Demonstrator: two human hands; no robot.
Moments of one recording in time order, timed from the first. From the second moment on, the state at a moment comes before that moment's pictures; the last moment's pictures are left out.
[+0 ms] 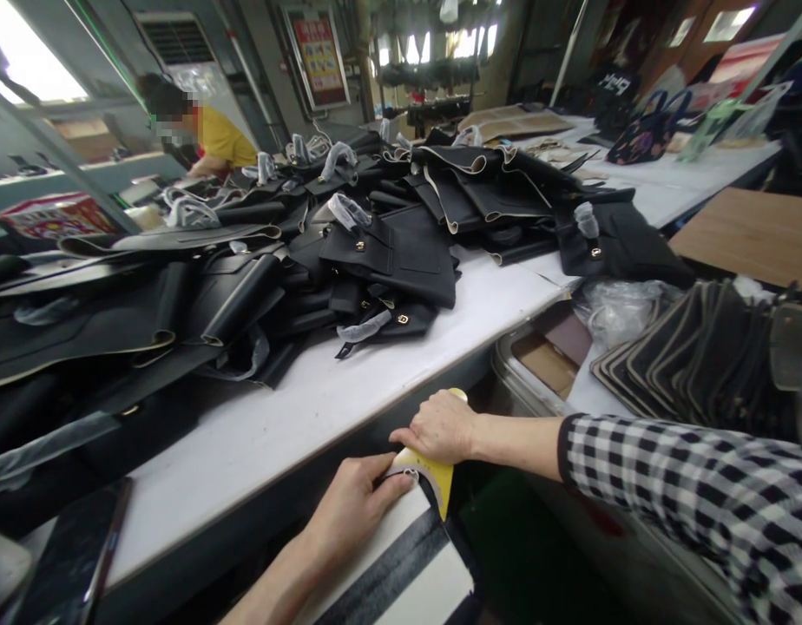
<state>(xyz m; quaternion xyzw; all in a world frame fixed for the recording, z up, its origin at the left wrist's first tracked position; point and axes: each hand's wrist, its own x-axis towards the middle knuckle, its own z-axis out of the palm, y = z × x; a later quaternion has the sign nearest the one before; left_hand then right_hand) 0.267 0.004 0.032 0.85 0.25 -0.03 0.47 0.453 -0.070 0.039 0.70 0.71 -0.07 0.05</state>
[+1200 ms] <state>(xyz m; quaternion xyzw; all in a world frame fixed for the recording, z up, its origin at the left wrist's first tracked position) 0.272 0.024 0.029 0.62 0.31 -0.08 0.72 0.429 -0.158 -0.003 0.62 0.20 -0.58 -0.48</state>
